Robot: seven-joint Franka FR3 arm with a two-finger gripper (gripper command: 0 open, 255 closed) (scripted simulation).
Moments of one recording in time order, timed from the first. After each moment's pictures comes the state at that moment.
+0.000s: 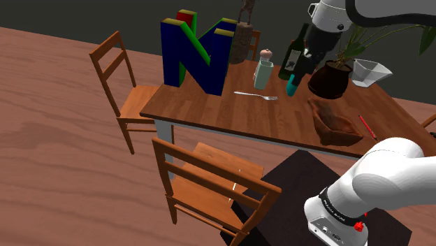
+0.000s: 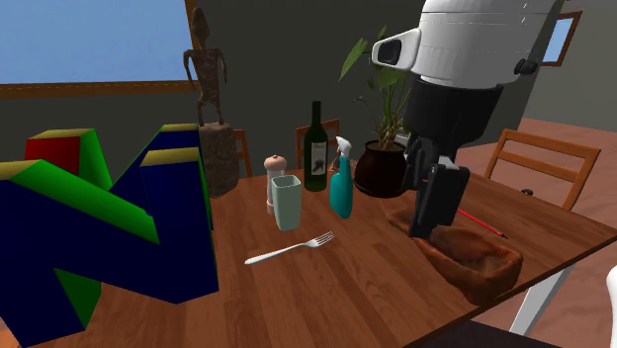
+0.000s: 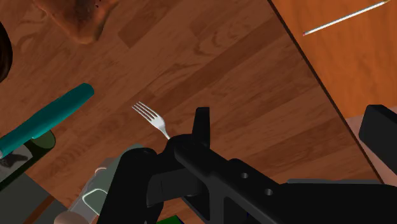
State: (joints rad) arm -0.01 -0.79 0.05 -2.38 -0.11 1.66 -0.09
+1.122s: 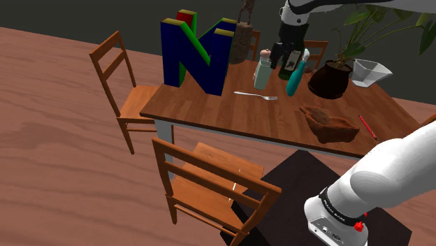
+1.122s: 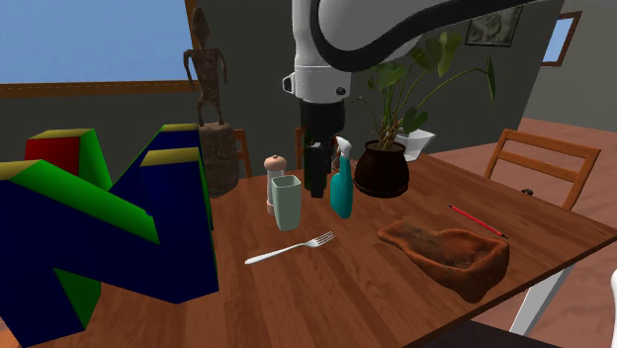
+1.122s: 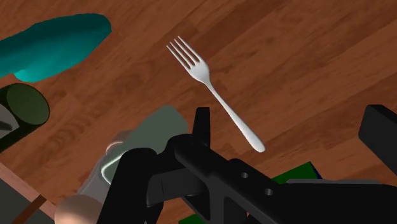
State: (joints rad) arm -0.06 -0.22 -0.13 -2.01 -0.10 1.81 -0.30
